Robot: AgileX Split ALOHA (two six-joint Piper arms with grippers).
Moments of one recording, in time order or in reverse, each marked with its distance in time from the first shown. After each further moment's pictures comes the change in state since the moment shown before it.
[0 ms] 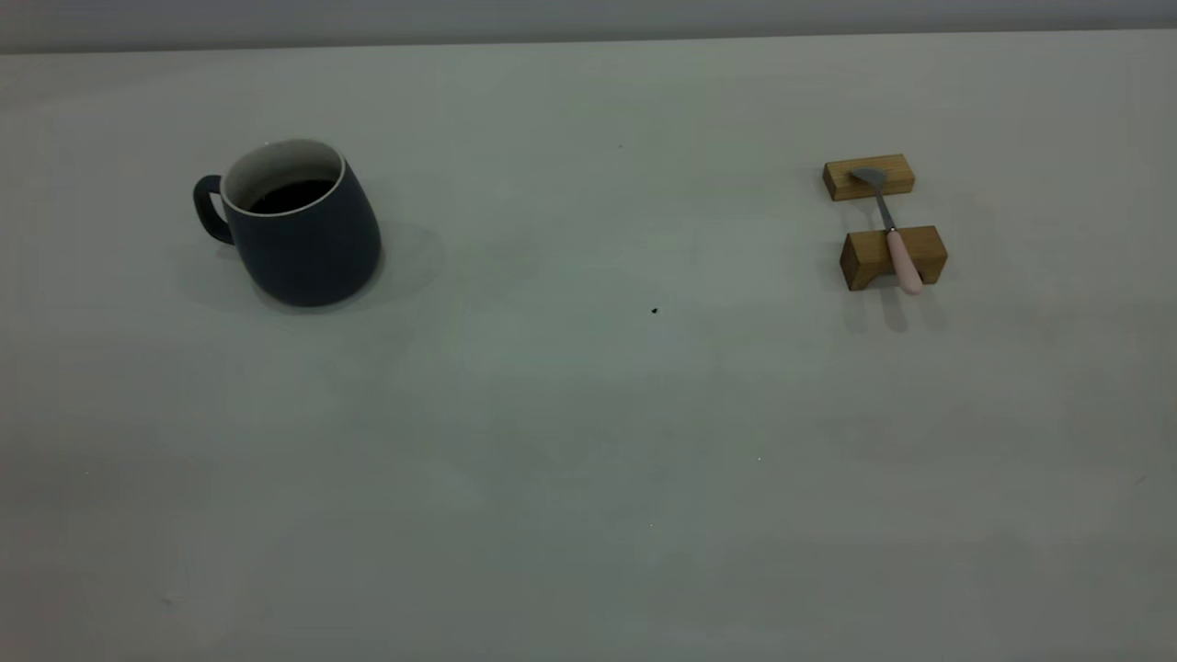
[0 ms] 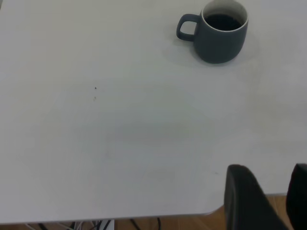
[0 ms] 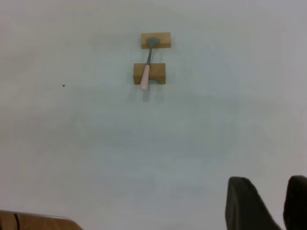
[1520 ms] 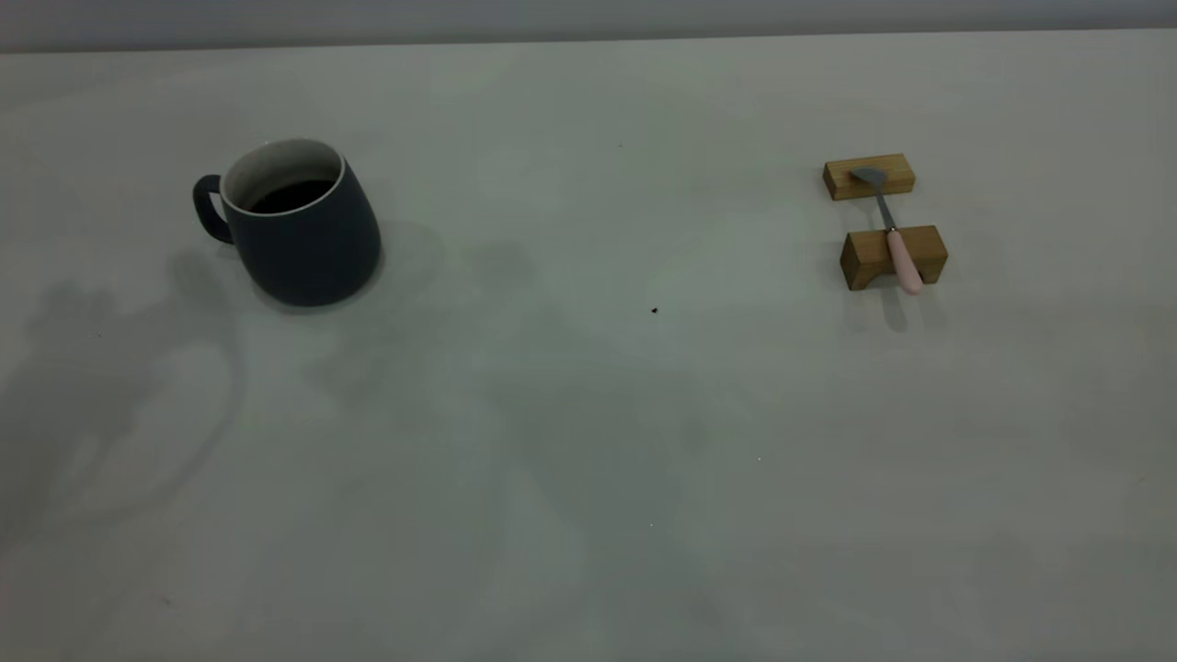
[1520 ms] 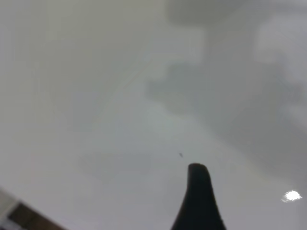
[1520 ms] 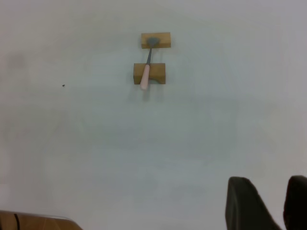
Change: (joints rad) left arm -0.007 1.831 -0.636 0.202 -0.505 0.860; right arm 0.000 0.000 0.000 0.000 -0.001 0.000
